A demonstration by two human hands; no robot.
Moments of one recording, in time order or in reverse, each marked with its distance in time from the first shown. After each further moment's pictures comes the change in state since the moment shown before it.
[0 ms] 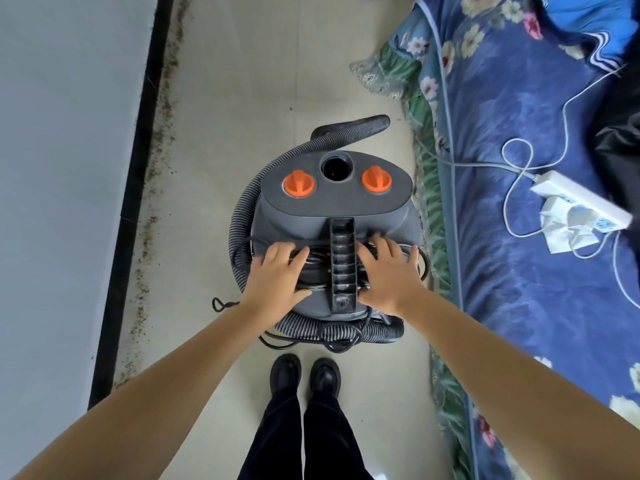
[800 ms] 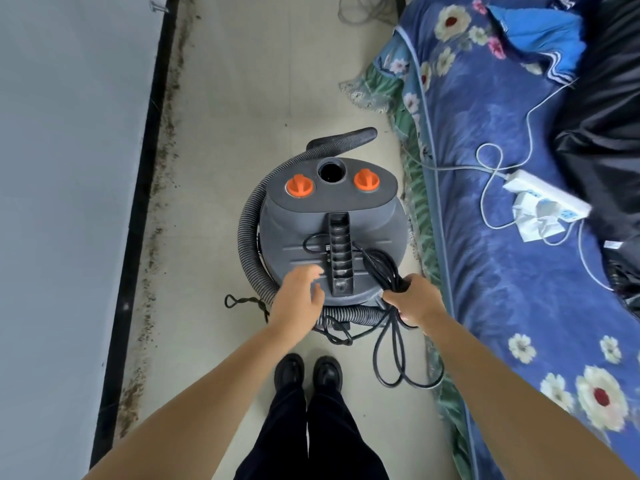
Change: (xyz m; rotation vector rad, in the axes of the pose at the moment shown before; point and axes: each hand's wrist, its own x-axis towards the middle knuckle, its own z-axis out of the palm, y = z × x) left_hand -0.056 0.055 -0.027 -0.659 0.092 -0.176; right_hand -0.070 0.015 0.023 0.825 0.046 0.599
